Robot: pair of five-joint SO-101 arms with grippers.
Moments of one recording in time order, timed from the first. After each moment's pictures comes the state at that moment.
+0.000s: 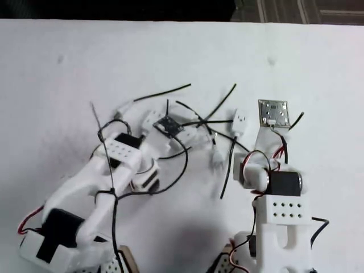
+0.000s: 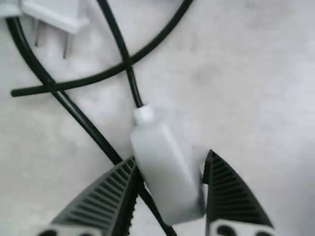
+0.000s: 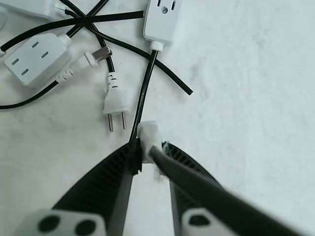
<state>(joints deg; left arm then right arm) 16.7 -8.4 47.0 61.6 -16.7 -1.5 -54.8 53.8 71.1 1.0</state>
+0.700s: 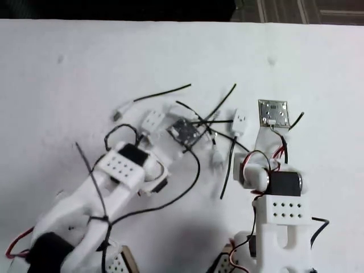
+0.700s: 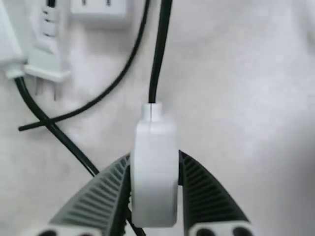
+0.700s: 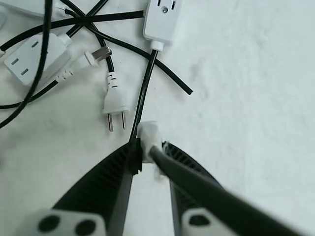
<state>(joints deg) 25.5 -22.5 52.1 60.4 -16.7 -1.4 -54.8 53.8 71.1 1.0</state>
